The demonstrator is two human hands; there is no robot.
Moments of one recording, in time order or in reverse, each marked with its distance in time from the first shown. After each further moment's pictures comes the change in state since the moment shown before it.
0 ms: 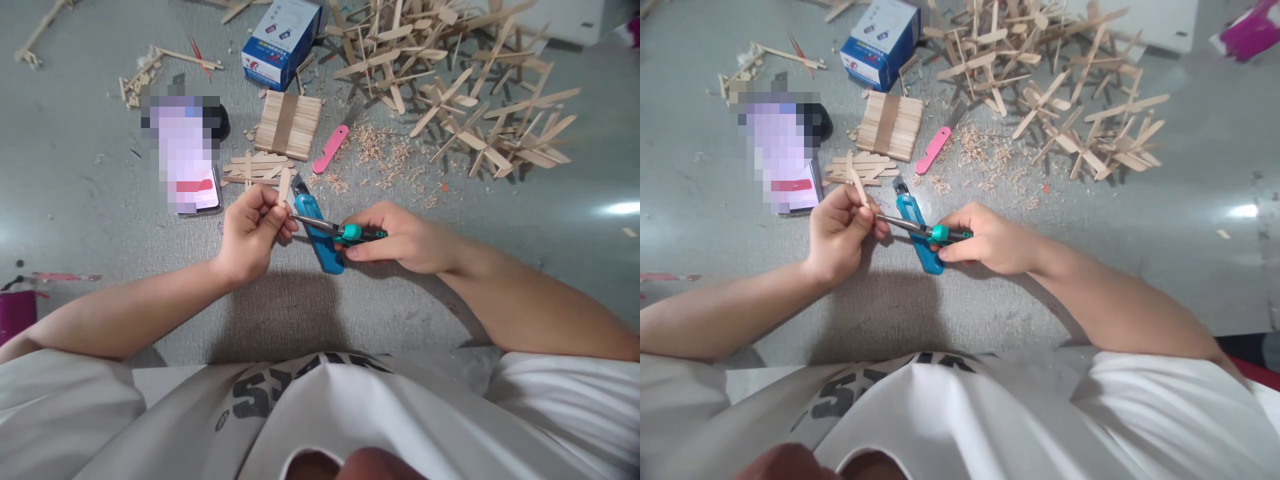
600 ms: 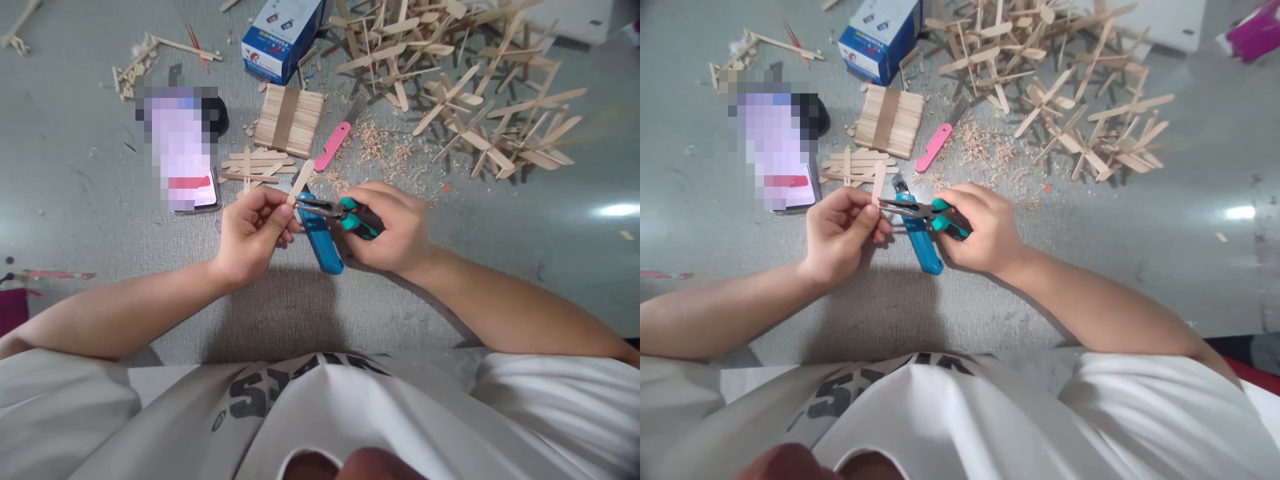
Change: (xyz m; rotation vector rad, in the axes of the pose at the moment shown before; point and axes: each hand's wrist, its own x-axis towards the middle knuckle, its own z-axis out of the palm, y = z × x) left_hand -0.005 0.007 0.004 0.077 0.003 -0.039; right_hand 0.019 0.042 0.016 -0.808 0.837 -0.736
